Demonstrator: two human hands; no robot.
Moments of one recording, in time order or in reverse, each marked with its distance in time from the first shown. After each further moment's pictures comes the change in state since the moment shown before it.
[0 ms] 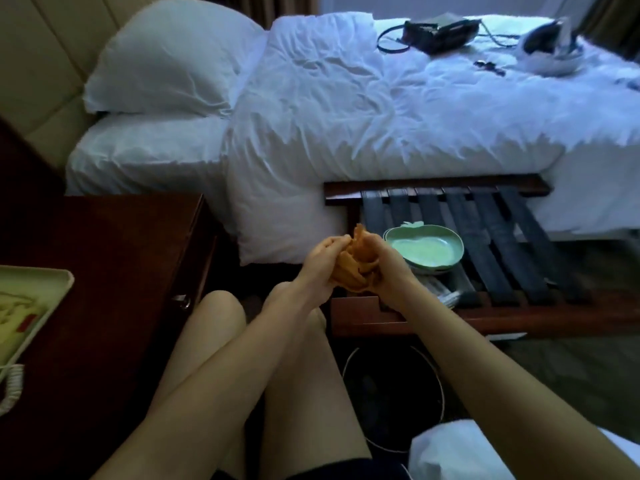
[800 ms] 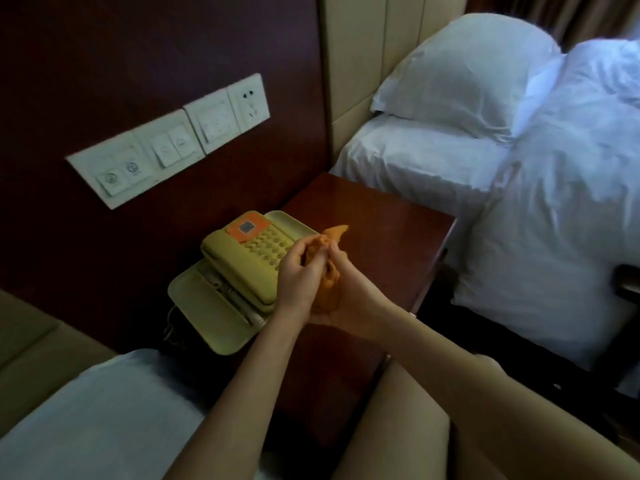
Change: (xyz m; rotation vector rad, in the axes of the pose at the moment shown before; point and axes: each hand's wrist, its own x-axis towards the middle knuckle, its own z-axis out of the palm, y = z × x) left_hand -0.178 0.091 -0.337 0.211 0.971 0.387; right_hand -0.045 0.125 0.385 -0.091 -1.029 0.540
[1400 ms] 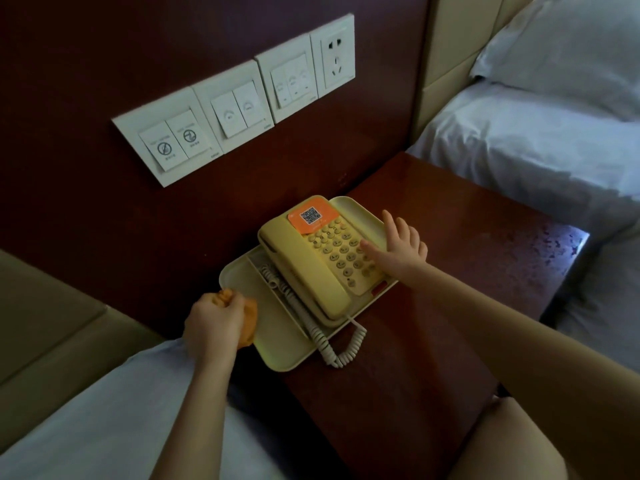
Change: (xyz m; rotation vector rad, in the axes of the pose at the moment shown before) left_hand 0.052 -0.101 -0.173 0.698 0.609 -0.393; right_hand 0.171 -0.024 -0.044 -1.507 0.532 -0.152
